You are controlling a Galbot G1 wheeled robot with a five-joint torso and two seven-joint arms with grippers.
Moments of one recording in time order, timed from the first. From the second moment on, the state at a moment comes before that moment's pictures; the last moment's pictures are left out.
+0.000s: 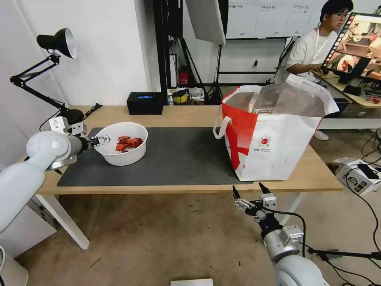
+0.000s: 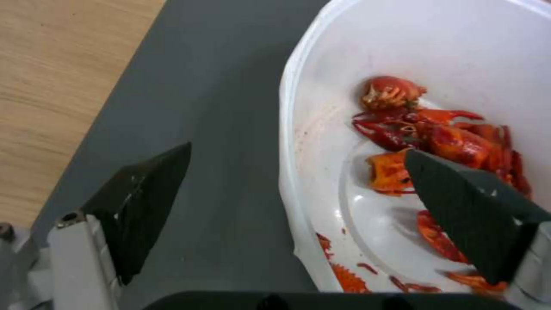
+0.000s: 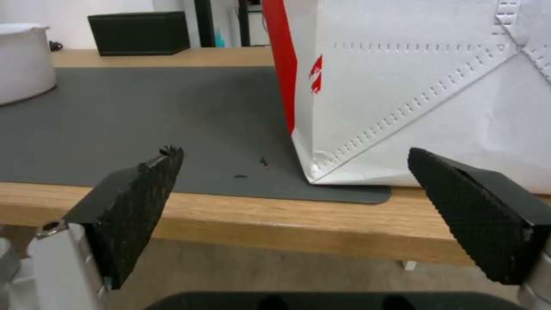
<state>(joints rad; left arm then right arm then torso) 0.49 -0.62 -0.05 -1.56 -1.57 0.66 -0.62 -1.54 1.04 0.29 2.12 0.40 0.00 0.28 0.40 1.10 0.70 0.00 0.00</state>
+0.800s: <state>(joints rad) 0.36 -0.67 0.08 -1.46 -1.58 0.74 -0.75 -1.54 1.04 0.29 2.12 0.40 0.00 0.28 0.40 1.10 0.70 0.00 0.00</state>
